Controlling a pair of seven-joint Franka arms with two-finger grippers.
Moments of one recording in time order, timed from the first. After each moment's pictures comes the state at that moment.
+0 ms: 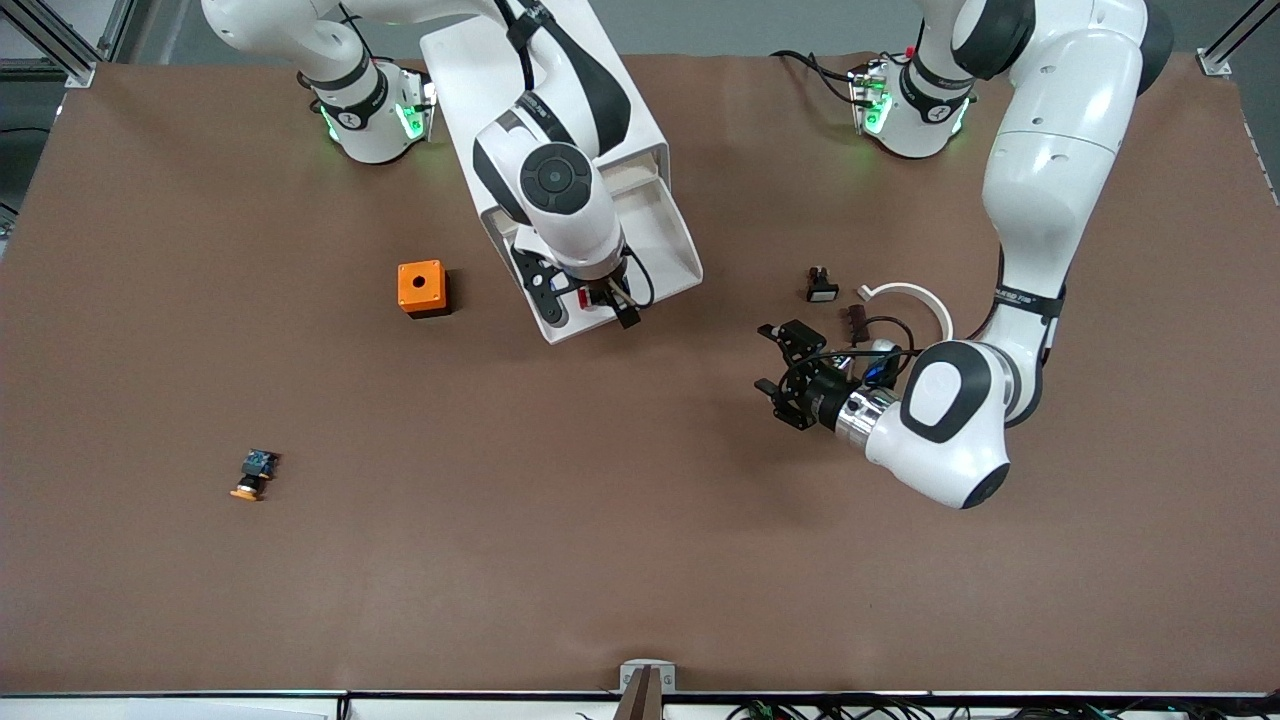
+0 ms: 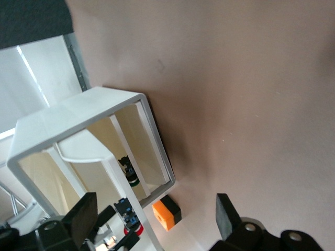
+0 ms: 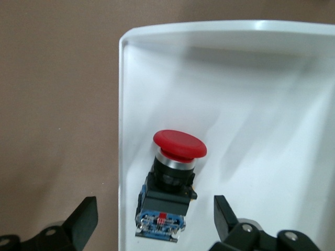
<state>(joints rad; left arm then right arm) -0.18 0.84 -0.14 -1.27 -0.74 1.49 -1.93 0.85 0.42 -0.09 -1.72 0.22 2.10 1.76</state>
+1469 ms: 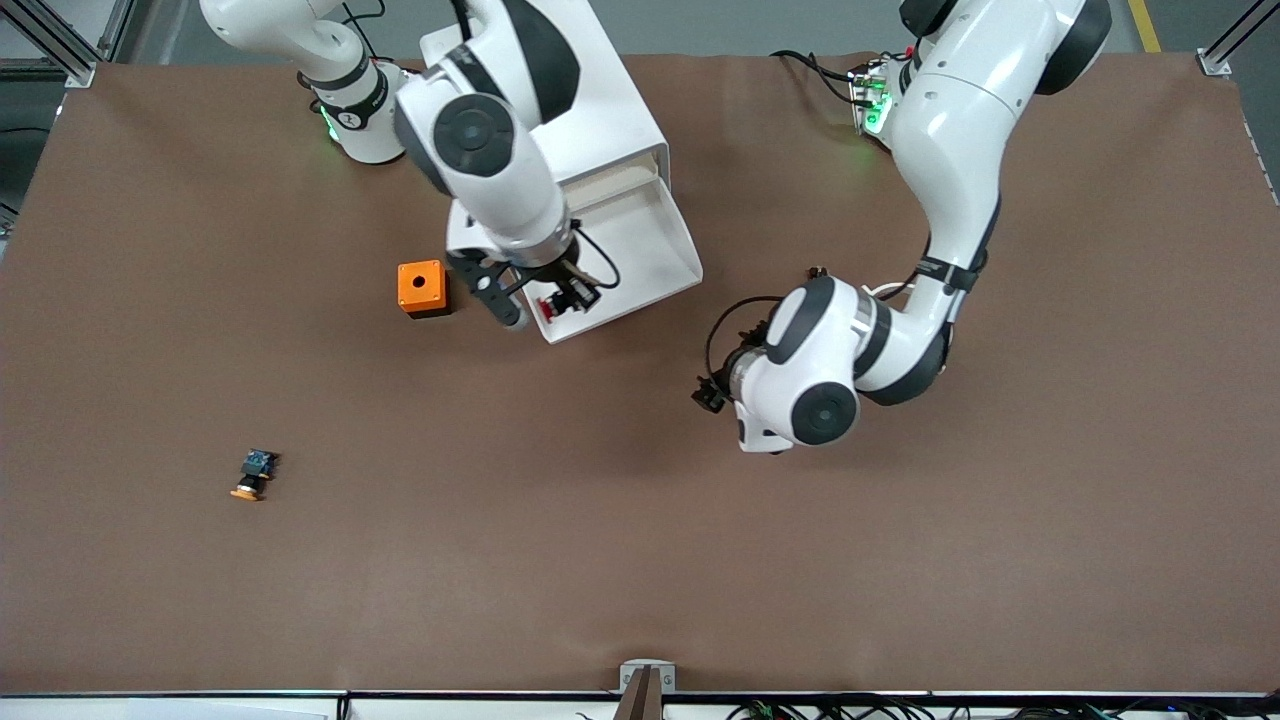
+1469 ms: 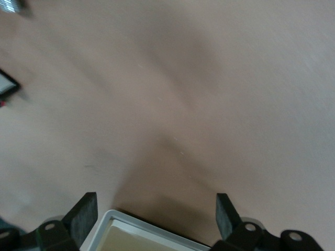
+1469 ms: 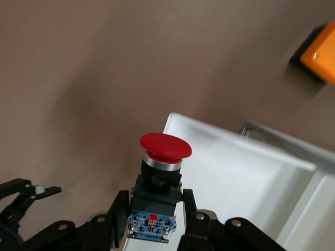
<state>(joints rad) -0.44 0.80 -0.16 -1.26 -0.30 1.74 -1.26 0.72 0.30 -0.11 -1.60 0.18 1.89 1.34</state>
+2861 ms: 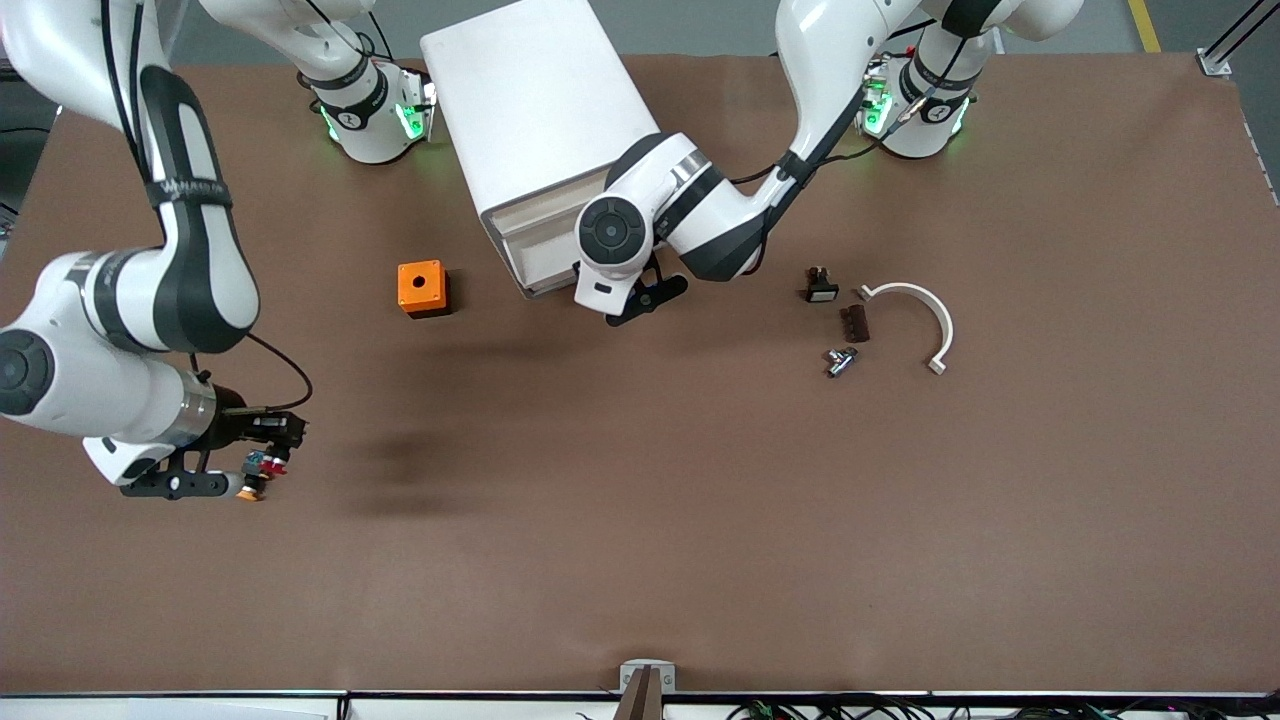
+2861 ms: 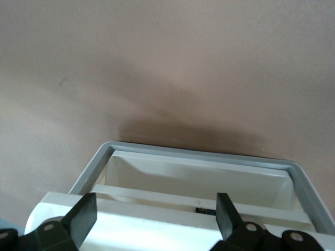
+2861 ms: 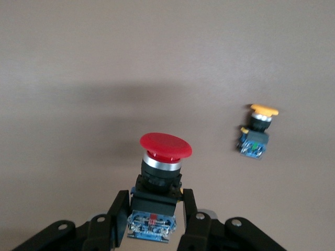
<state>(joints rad) -0.76 0.70 -0.18 -1.36 -0.25 1.78 -1.28 0.10 0.51 -0.12 -1.57 0.11 1.99 -0.08</state>
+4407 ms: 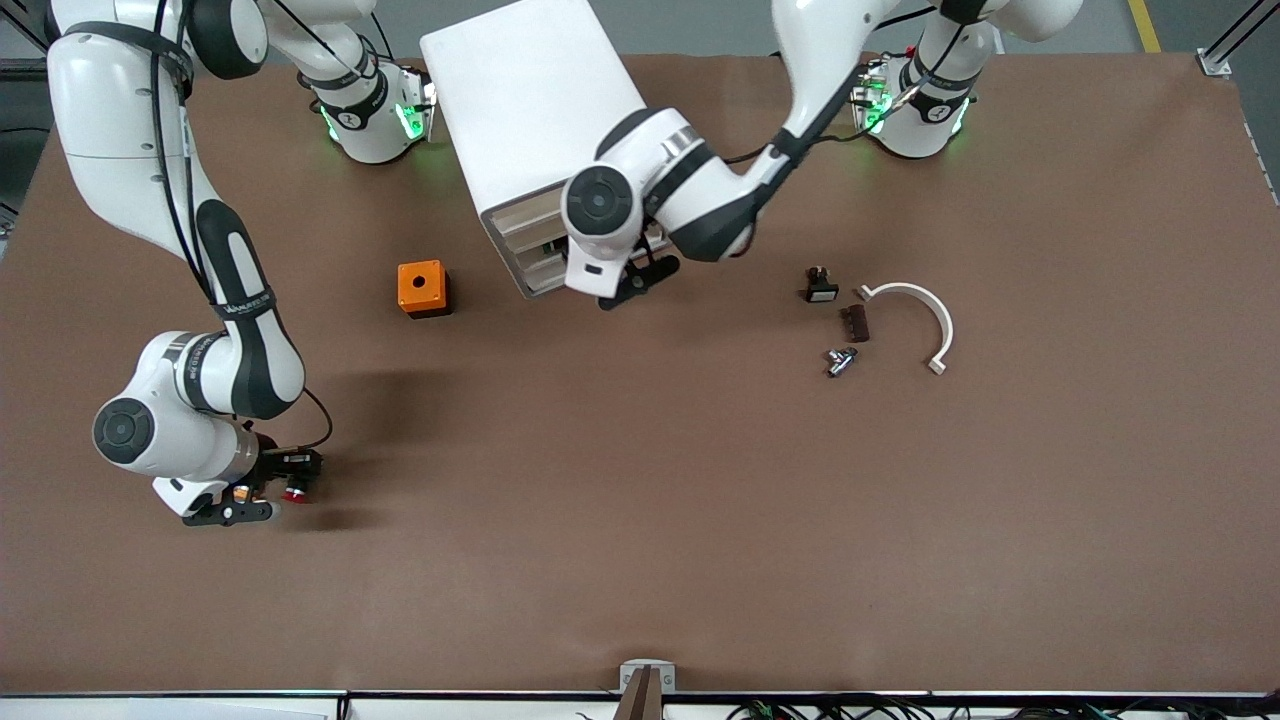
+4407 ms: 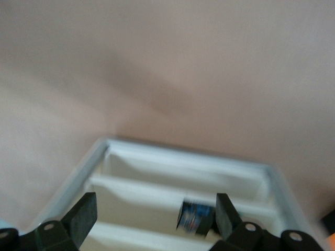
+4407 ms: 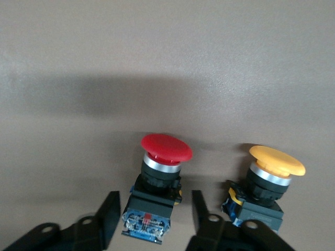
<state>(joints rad) -0.72 0.63 -0.16 -1.35 -0.21 1.79 -1.35 0.04 0.72 -0.11 -1.62 0.10 2.29 -0.18</state>
